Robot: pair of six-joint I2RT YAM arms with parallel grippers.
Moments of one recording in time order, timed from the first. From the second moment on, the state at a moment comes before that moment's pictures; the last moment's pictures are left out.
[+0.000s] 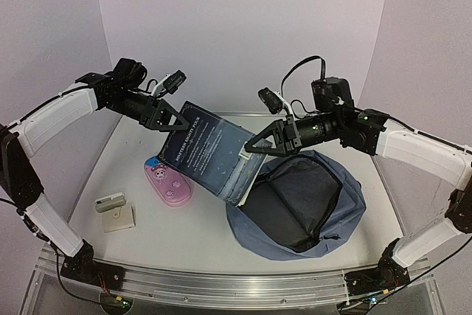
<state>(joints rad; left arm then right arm) -0.44 1.56 1.52 -0.84 1.20 0.10 0.77 1.43 1.26 -0.23 -0.87 0.58</state>
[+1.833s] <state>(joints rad) -0.46 1.33 0.94 -0.10 0.75 -0.94 0.41 1.38 0.87 -0.49 0.00 0.47</state>
